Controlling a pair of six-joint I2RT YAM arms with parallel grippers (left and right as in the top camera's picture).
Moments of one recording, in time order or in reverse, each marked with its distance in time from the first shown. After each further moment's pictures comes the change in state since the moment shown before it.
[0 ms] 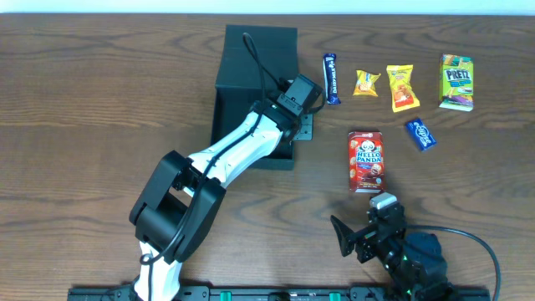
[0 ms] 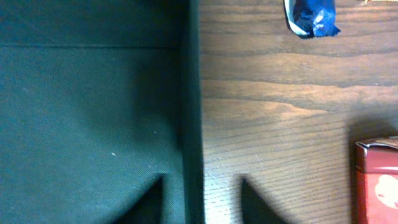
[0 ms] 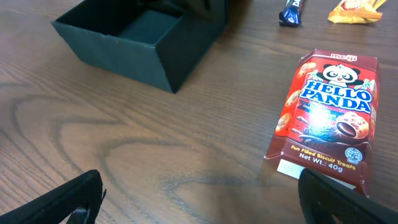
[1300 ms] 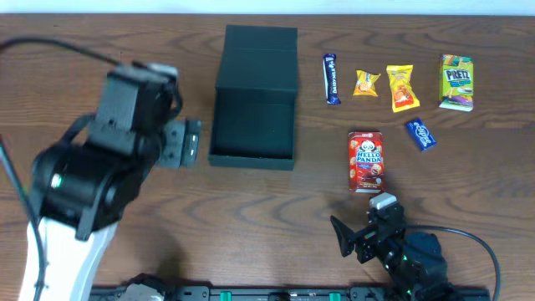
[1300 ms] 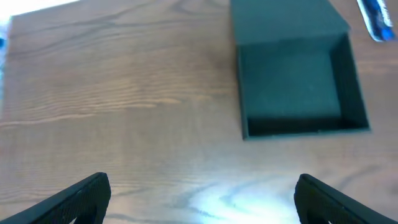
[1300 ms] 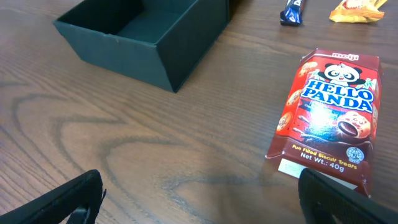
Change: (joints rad) left arm 0.321 -0.808 0.187 -0.842 -0.187 0.523; right arm 0.000 0.000 0.000 -0.002 -0.003 0.000
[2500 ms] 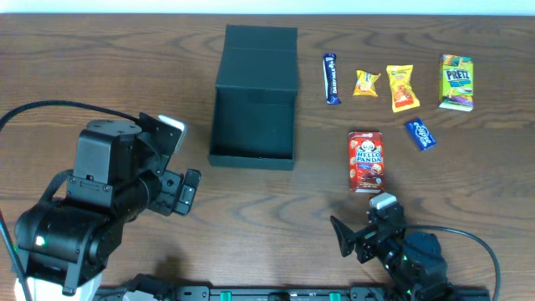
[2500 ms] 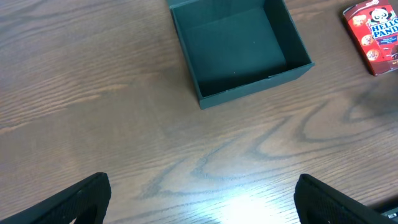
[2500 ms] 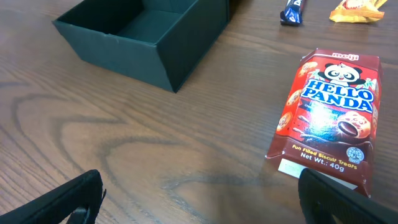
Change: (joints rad) left arm 0.084 -0.224 -0.257 0.039 0.287 0.189; right arm 0.000 0.000 0.000 0.000 0.000 0.000
